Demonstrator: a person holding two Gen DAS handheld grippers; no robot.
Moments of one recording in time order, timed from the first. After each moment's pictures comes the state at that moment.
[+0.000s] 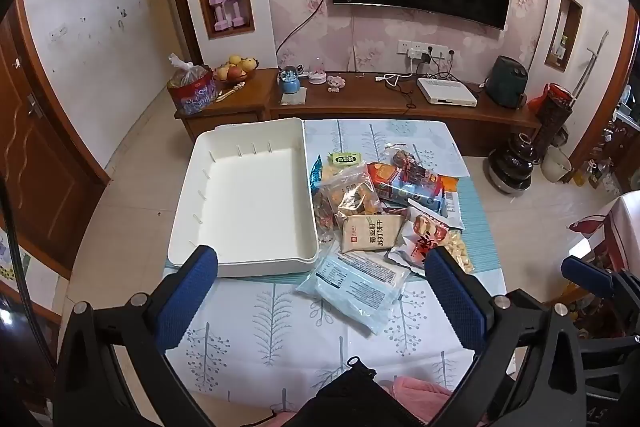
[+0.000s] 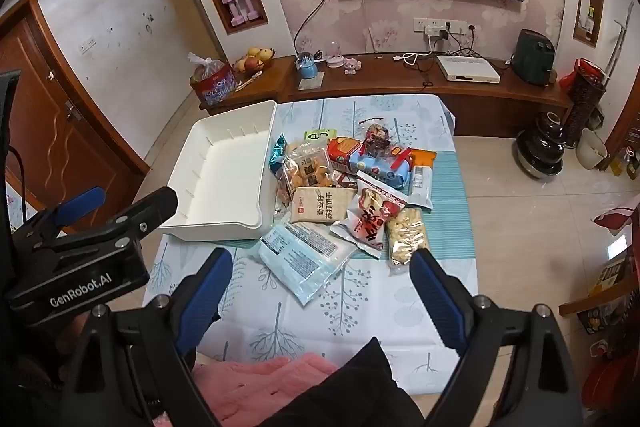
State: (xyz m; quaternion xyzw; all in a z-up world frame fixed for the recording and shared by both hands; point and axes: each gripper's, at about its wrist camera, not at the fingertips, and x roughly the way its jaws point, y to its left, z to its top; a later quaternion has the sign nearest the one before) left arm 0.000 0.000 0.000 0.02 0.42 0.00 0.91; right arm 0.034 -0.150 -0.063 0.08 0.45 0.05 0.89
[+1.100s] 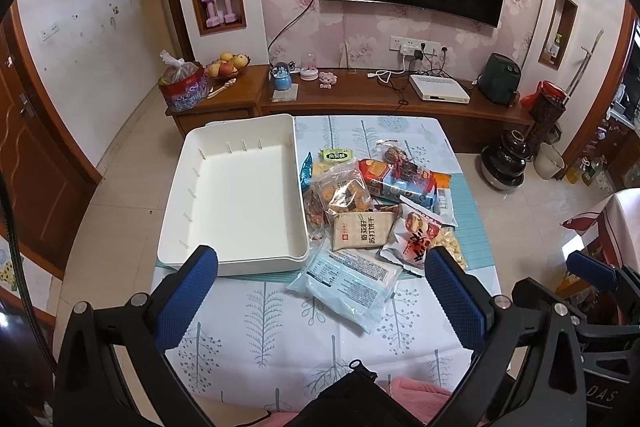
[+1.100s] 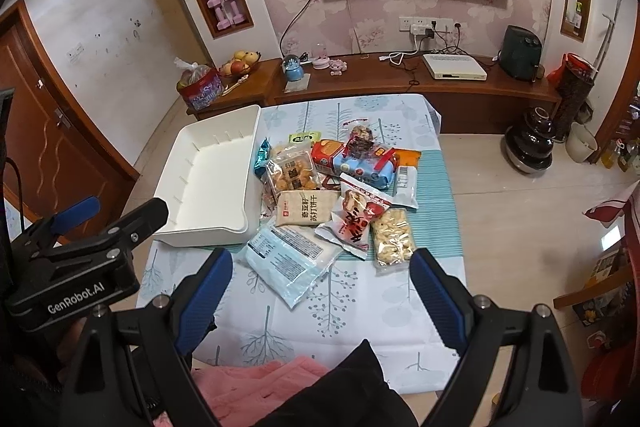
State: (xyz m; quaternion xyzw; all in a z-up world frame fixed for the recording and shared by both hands) left arm 0.004 -0.006 -0.004 0.01 0.43 -0.01 0.90; right arm 0.033 -0.164 -0.062 0.08 0.45 0.03 0.89
